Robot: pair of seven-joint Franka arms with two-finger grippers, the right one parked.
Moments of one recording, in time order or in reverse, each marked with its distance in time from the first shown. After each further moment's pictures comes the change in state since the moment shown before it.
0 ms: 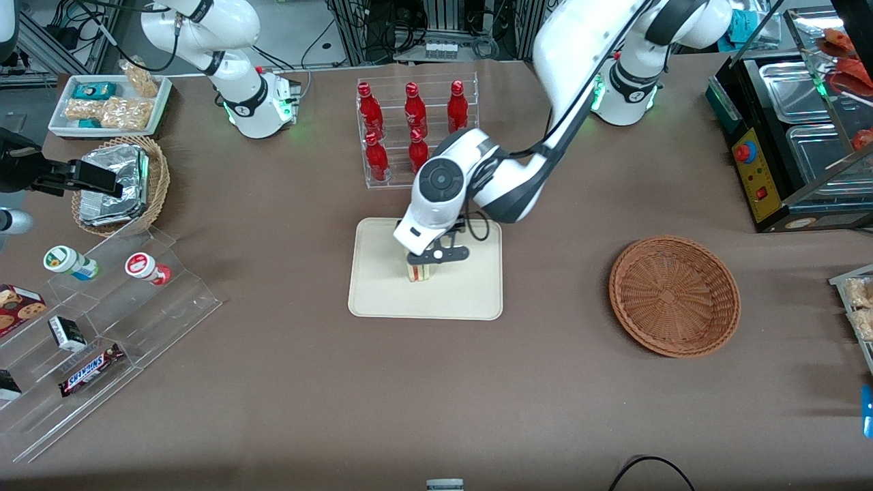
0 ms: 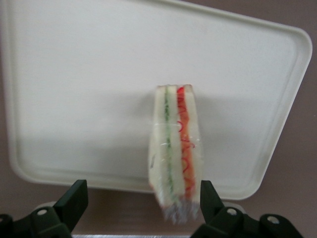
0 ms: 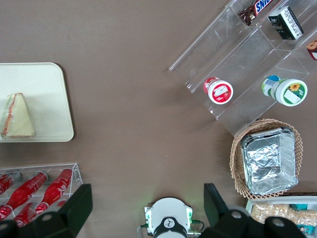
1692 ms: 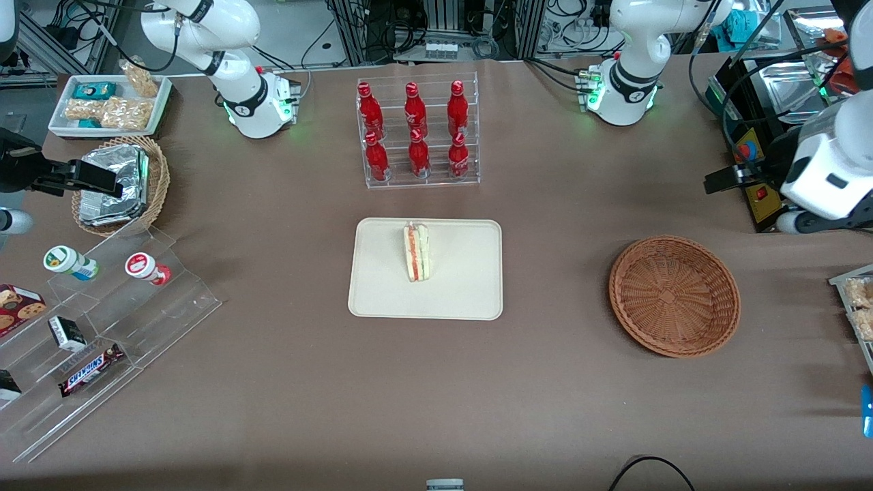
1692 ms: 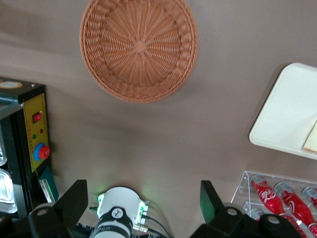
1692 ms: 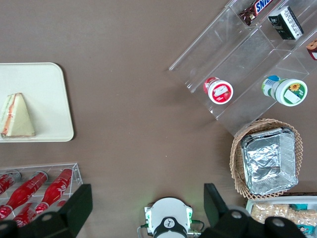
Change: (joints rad) arm 0.714 -0.484 0.020 0.068 0.091 -0.762 0.581
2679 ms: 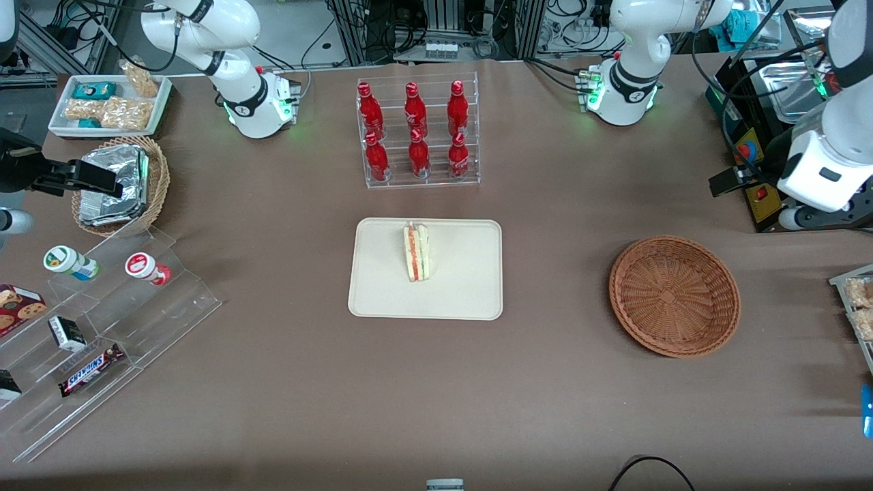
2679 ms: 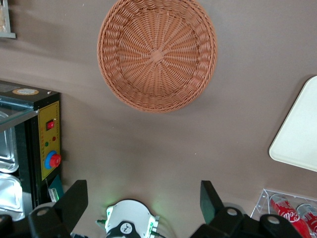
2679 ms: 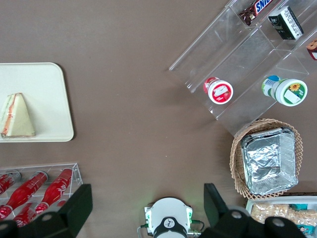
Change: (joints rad) arm 0.014 -0.107 -0.012 -0.208 0.058 0.144 0.000
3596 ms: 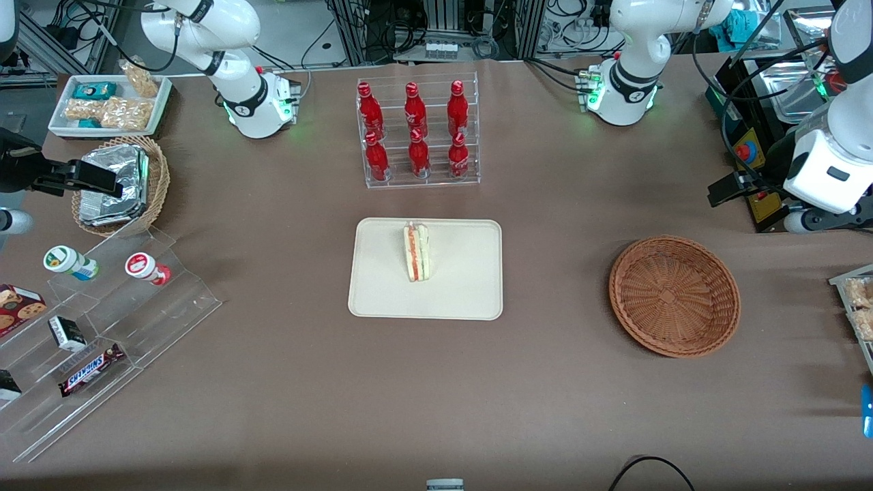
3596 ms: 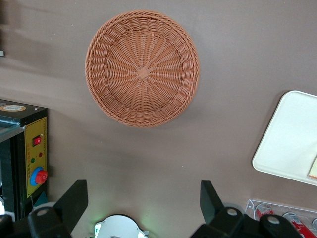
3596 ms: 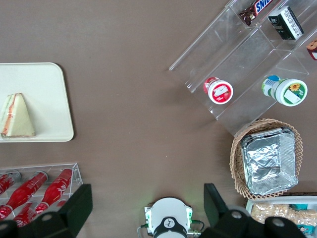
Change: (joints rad) arm 0.000 0.017 0.001 0.033 -0.028 0.048 0.000
